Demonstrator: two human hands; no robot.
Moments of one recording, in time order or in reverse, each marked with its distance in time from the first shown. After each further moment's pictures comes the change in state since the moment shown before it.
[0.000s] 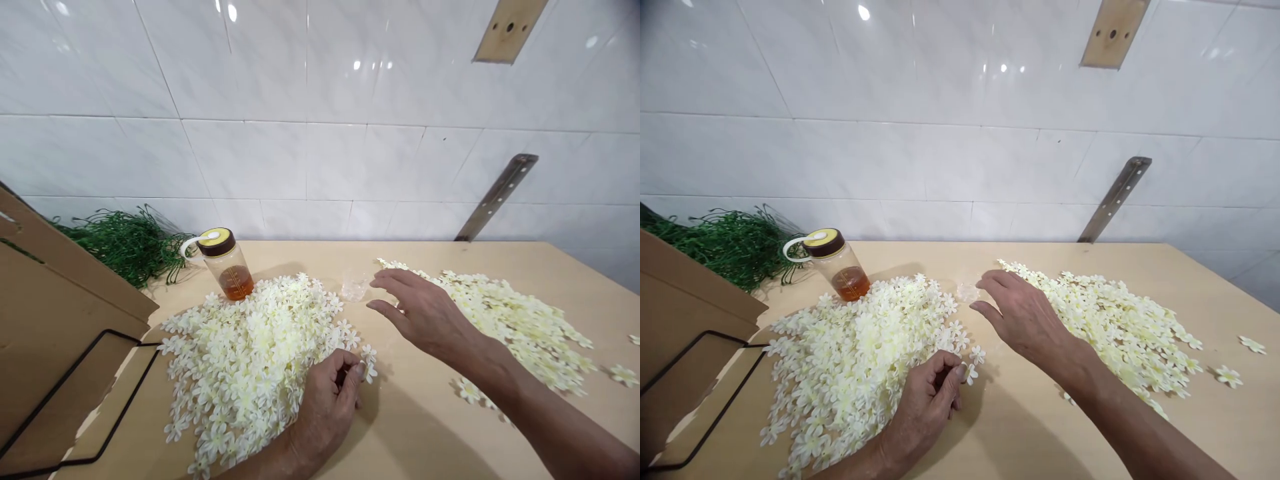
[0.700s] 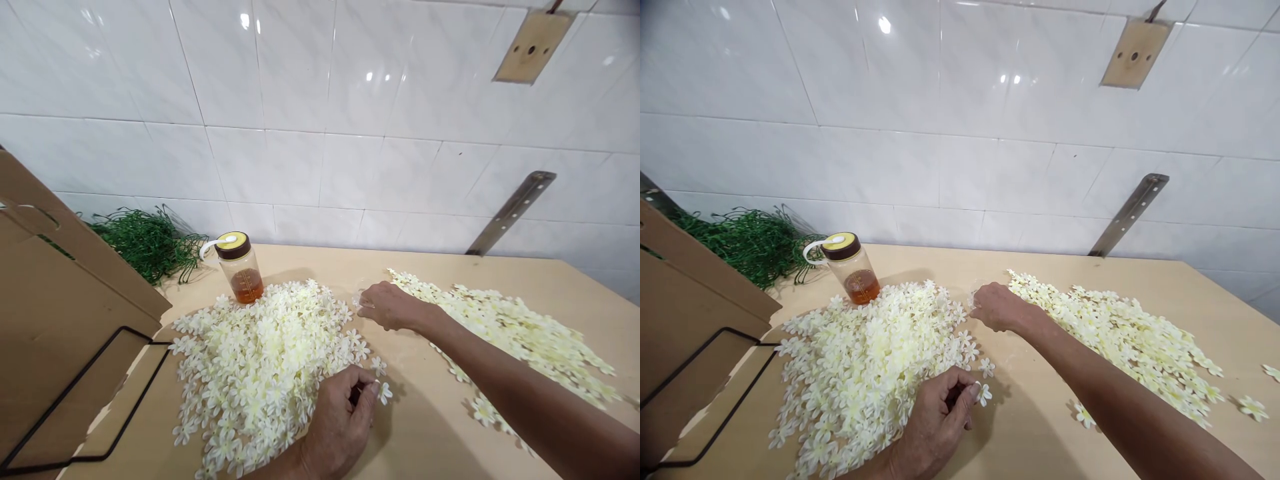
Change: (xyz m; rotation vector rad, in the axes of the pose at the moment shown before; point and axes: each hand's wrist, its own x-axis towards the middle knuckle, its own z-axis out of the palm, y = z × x) left_hand -0.001 -0.013 0.002 0.021 -0.024 0.053; right_hand 0.066 0.001 0.037 -0.045 -0.665 0.086
